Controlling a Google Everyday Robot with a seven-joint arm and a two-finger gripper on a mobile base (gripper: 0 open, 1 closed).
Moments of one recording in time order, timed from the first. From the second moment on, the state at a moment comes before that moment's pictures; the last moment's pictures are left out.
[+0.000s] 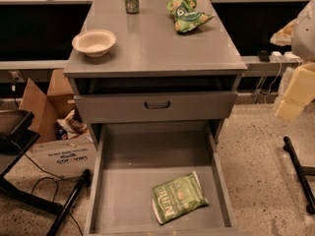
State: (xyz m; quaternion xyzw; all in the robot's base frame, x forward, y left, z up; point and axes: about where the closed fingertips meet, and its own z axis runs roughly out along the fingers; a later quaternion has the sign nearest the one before) arm 0.438 -0.216 0.977 -0.60 0.78 -0.04 0.16
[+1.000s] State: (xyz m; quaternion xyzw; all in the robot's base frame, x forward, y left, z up) arm 0.454 -0.182 0.855 -0.57 0.81 0.00 0.12
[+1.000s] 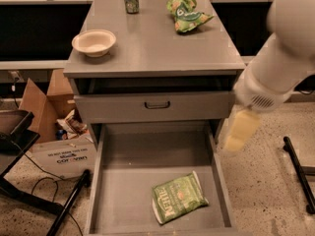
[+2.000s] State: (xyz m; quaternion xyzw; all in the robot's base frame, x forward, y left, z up) arm 0.458 -0.132 0.673 -0.51 0.85 0.07 0.11
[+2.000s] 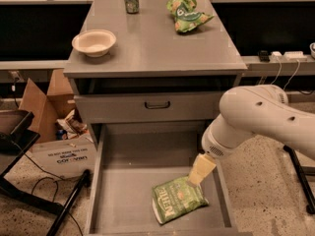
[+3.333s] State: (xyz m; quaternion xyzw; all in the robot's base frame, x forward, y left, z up) arm 0.481 -0.039 0.500 -0.54 0.83 0.13 0.11
